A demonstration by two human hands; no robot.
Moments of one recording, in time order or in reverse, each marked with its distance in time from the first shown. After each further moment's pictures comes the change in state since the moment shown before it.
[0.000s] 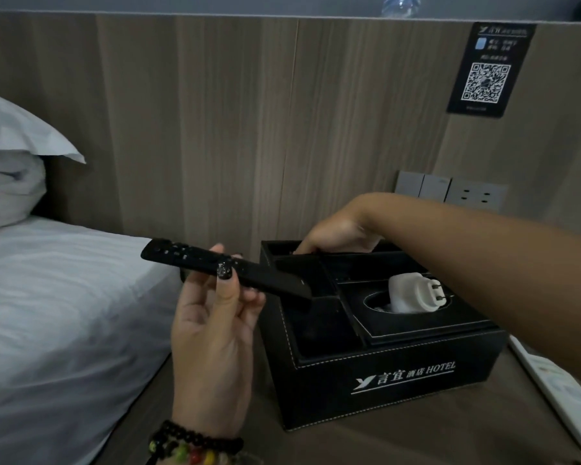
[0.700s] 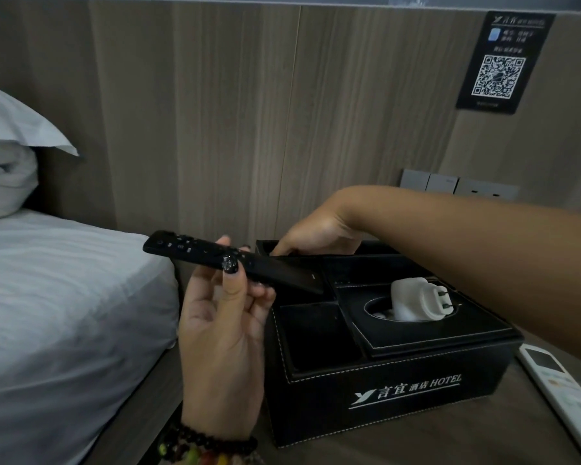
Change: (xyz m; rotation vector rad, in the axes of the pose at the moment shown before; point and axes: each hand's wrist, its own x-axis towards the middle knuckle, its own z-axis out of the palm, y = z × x) left_hand 0.004 -0.015 0.014 -0.027 0.037 0.010; right_hand 0.011 -0.021 0.005 -0.025 -0.045 -0.049
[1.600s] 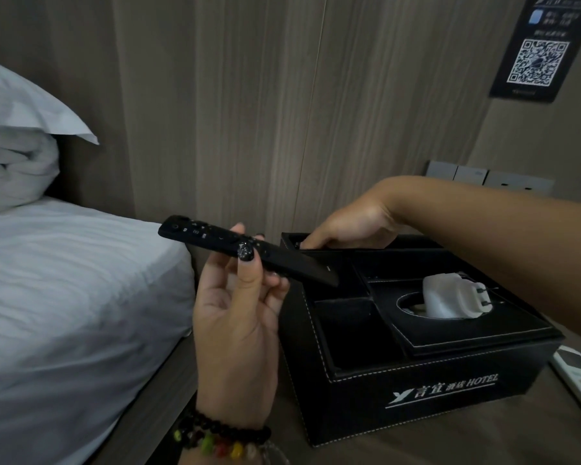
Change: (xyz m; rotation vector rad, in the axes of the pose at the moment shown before) left_hand 0.004 0.009 -0.010 -0.052 -0.004 -0.030; right_hand -0.009 0.009 0.000 0.043 -0.024 -0.049
